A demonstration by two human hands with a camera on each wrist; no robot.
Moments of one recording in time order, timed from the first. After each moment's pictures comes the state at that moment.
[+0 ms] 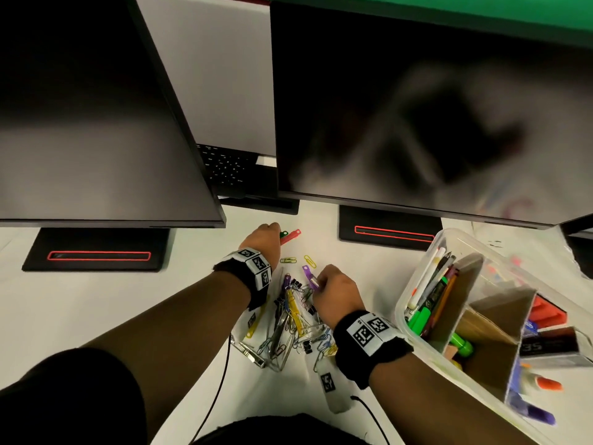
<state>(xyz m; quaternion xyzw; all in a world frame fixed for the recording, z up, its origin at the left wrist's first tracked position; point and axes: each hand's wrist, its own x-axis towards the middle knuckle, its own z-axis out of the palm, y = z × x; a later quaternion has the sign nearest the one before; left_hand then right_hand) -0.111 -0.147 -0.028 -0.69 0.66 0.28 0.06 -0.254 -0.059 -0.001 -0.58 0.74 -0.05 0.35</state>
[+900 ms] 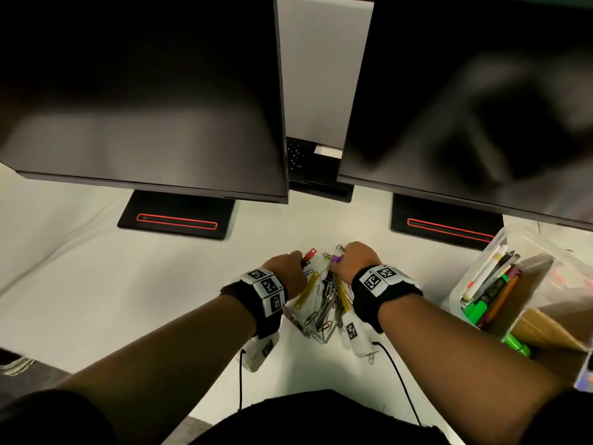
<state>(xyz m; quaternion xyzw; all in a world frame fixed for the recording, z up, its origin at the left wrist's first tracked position) -0.065 -0.048 -0.006 -0.70 0.63 0.33 0.09 -0.209 -0.090 -0.016 -0.66 0.68 0.11 0.31</state>
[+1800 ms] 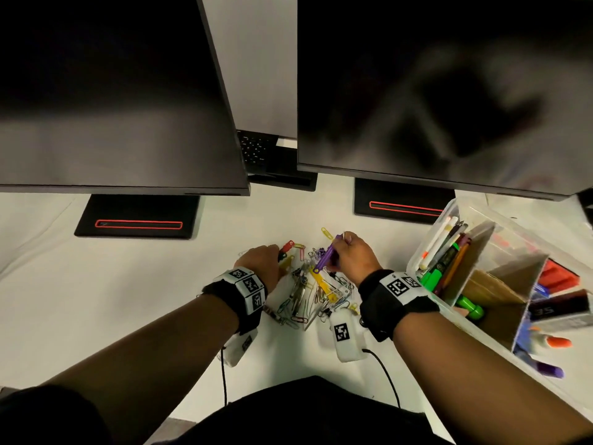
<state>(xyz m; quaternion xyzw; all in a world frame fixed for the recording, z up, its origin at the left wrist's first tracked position) -0.076 -0.045 -0.026 -0.68 0.68 0.27 0.11 -0.255 -0.056 0.006 -0.45 0.69 -0.21 0.52</state>
